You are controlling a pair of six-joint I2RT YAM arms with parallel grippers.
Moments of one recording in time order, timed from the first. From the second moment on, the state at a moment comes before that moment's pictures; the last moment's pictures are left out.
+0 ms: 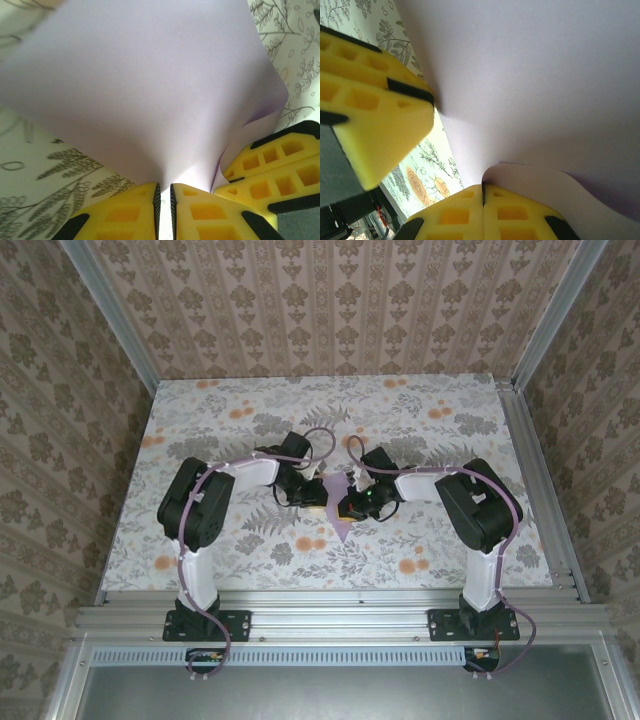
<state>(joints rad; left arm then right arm) -0.57 1.95 1.21 -0.53 0.53 -0.36 0.49 1.93 1.01 -0.22 -0.68 0.60</state>
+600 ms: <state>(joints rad) -0.57 2.00 1.25 -0.53 0.55 -0.36 0.49 1.92 1.01 -0.23 -0.66 0.60</state>
